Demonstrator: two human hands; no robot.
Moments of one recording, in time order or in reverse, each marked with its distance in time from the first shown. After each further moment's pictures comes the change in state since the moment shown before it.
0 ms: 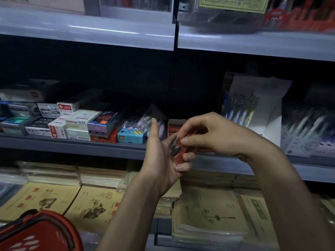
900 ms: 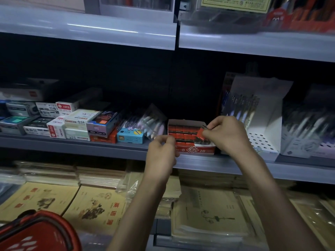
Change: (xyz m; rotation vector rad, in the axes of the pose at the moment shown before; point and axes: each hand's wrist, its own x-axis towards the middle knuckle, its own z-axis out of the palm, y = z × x) left_hand 0.013 -0.010 -0.014 0.670 0.422 0.318; right_hand 0.030 0.063 -0.002 -0.238 0.642 0.295
